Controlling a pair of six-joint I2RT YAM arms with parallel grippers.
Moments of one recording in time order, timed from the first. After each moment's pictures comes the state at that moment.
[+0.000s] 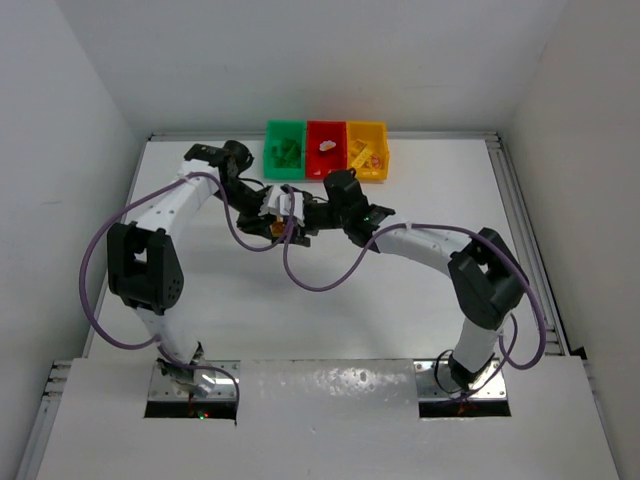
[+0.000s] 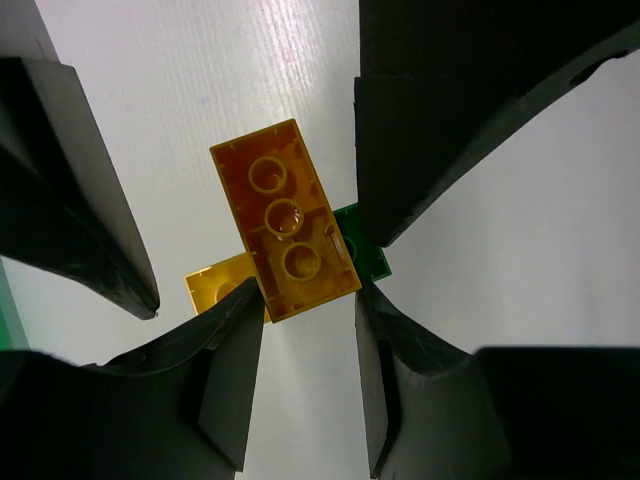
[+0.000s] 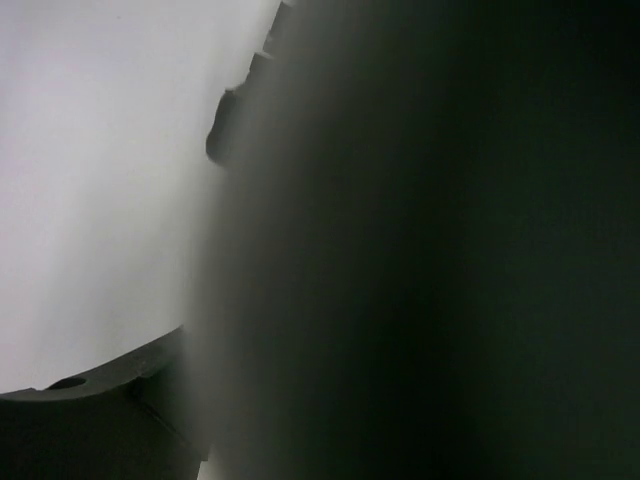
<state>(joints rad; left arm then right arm) -0.25 1.77 1.57 -1.28 0.74 1.51 0.72 1.78 1.16 0.22 -0.62 -0.71</state>
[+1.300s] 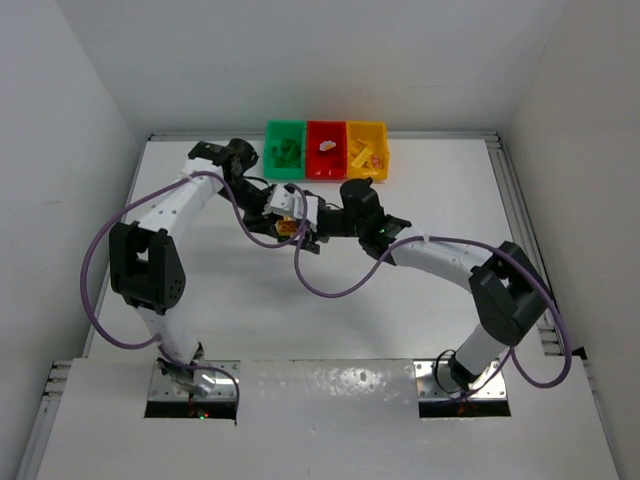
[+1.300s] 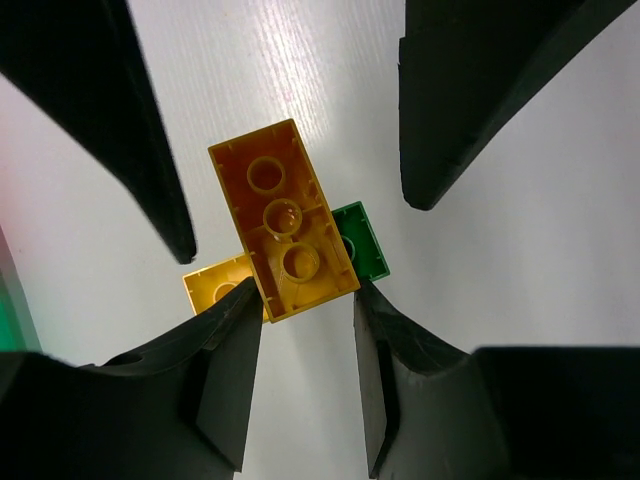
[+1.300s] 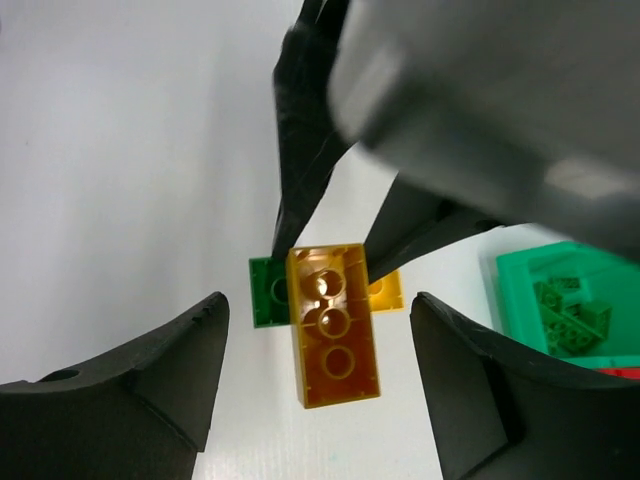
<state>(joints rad) -0.27 1.78 1.60 -1.30 0.78 1.54 0.72 1.66 1.02 0.30 -0.60 -0.63</state>
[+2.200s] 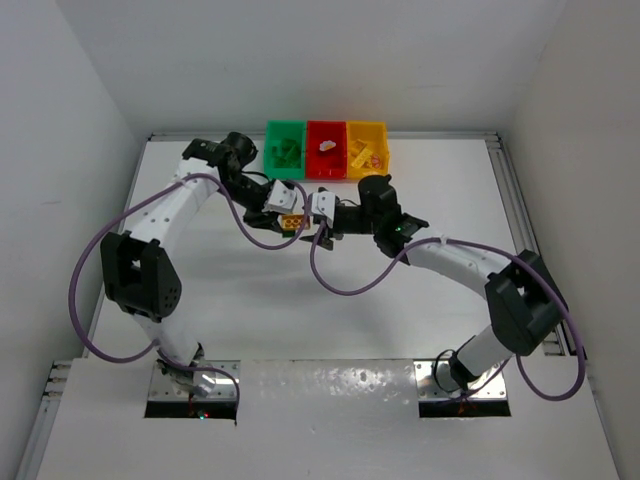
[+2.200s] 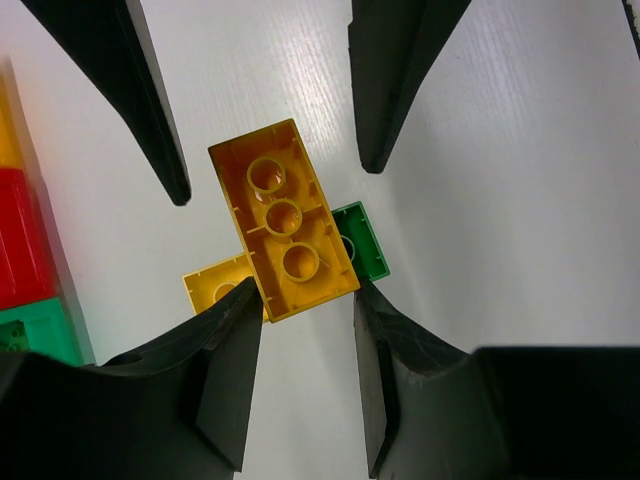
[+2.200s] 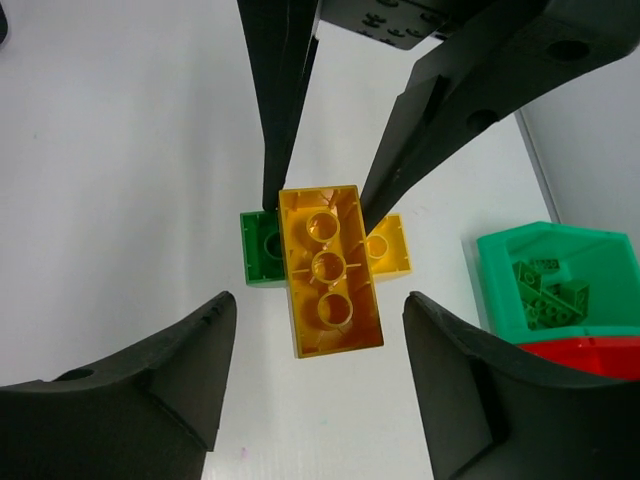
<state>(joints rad) -0.29 1.72 1.63 -1.31 0.83 1.54 0.65 1.55 0.96 0.29 -0.66 -0.62</state>
